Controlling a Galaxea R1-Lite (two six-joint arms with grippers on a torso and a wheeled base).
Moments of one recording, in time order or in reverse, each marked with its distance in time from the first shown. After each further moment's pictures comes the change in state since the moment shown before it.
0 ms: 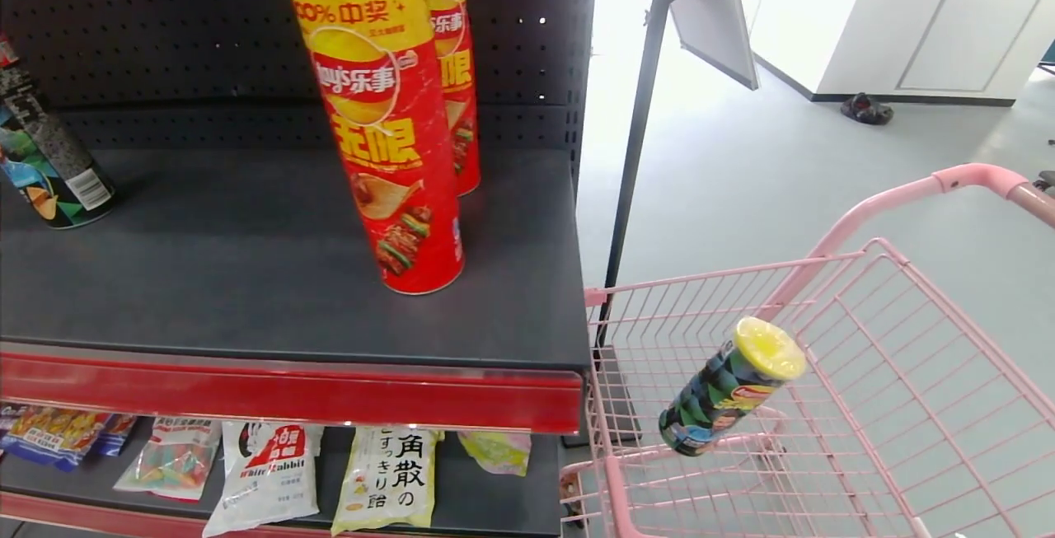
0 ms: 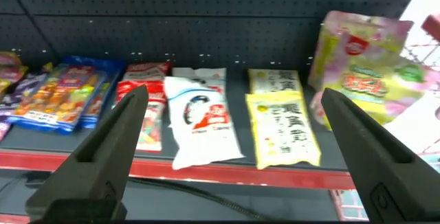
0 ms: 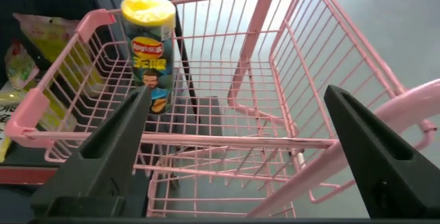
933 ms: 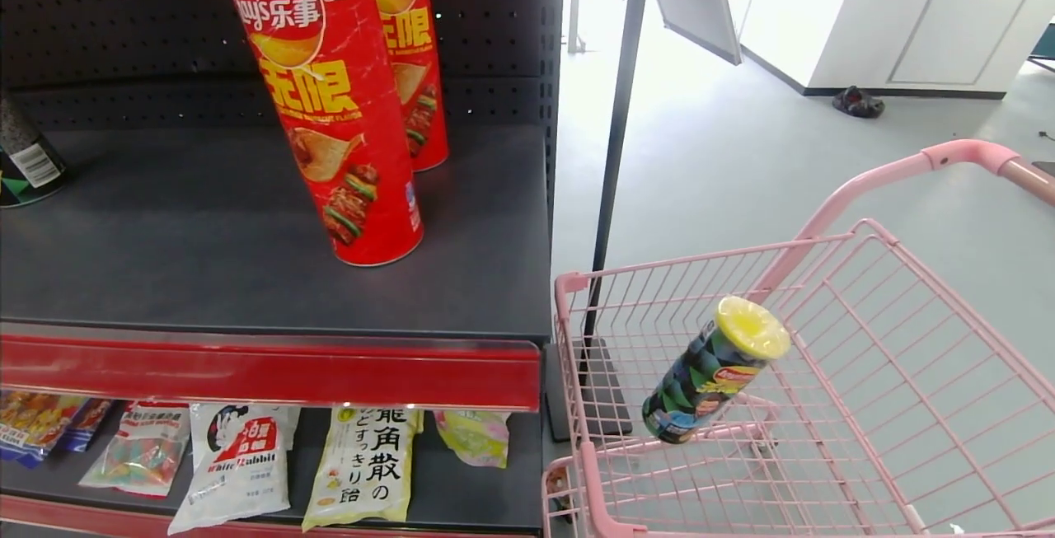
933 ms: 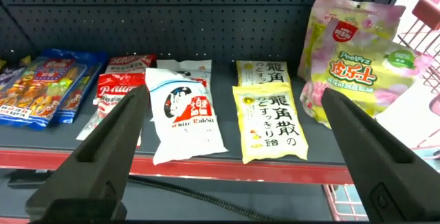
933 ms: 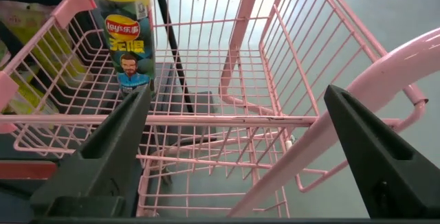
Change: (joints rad) left arm 0.000 0.000 -0.001 -0.001 0.000 -0.002; right arm 0.001 0.000 0.000 0.000 0.000 0.001
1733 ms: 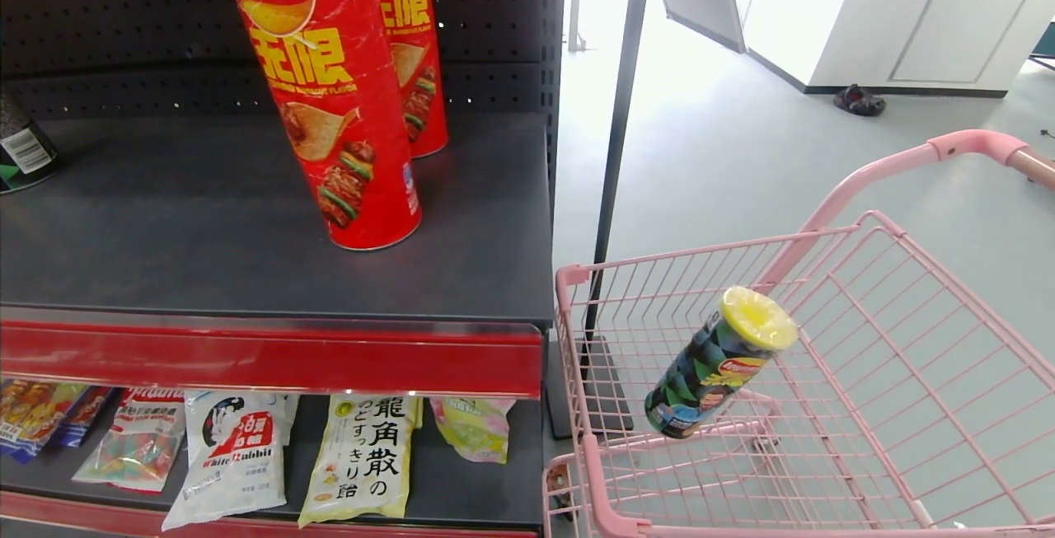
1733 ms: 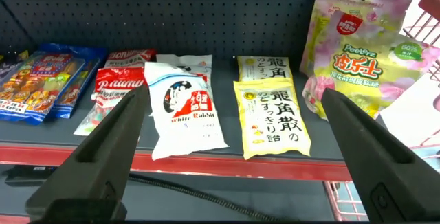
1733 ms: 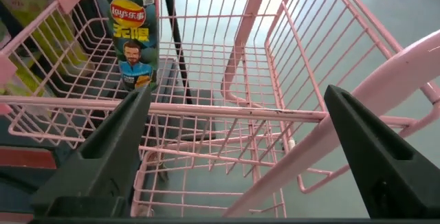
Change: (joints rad) left arm 0.000 0.000 0.001 0.001 0.000 0.000; right arm -0.001 0.001 -0.003 -0.011 0.036 -0.040
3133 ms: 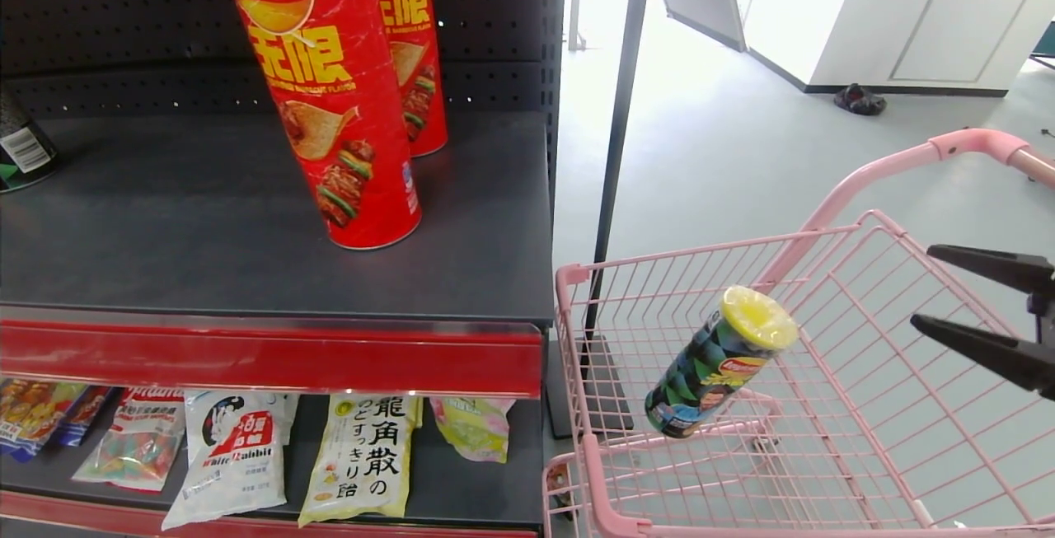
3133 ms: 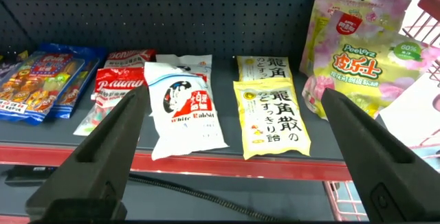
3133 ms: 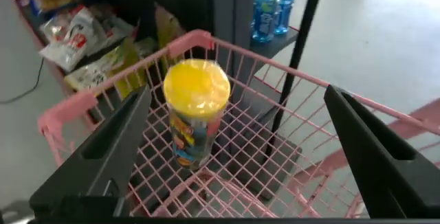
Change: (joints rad) left arm 0.000 0.000 -0.001 0.000 0.000 0.000; right arm -0.388 1.365 -0.435 -0.788 1.141 -0.279
